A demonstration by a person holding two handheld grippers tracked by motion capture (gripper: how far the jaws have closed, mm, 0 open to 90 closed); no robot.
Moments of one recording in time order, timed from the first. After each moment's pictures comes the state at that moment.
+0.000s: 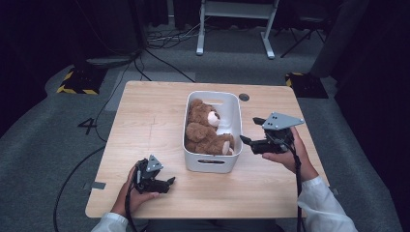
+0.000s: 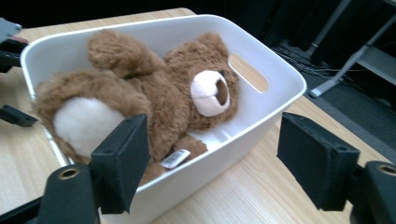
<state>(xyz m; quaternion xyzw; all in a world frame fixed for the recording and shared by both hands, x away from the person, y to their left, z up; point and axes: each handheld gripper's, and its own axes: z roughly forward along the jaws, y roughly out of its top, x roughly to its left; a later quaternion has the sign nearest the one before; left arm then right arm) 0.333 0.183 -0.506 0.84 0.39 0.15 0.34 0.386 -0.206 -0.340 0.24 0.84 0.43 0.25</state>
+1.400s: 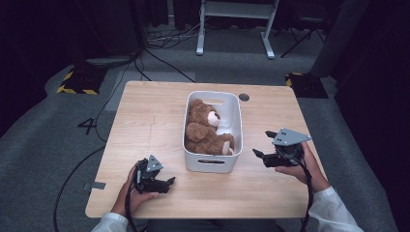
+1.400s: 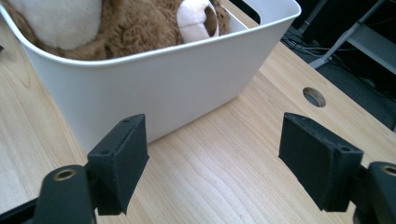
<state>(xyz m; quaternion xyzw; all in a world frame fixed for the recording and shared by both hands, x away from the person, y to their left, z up) 0.333 0.183 -0.506 0.85 0.39 0.15 0.34 0.373 -0.245 -0.382 0.24 0.85 0.38 0.27</state>
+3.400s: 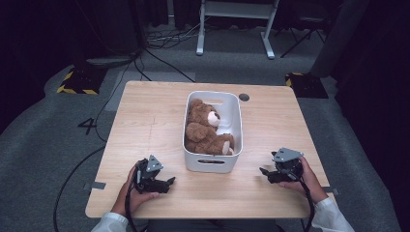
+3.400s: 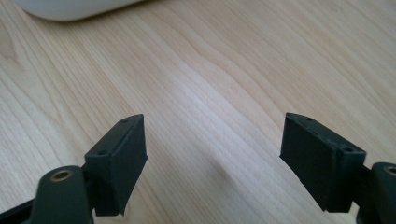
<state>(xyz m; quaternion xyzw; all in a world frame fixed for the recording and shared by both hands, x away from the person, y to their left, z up) 0.333 0.183 -0.506 0.85 0.39 0.15 0.34 0.372 -0.282 -0.475 0.28 0.88 0.30 0.24</state>
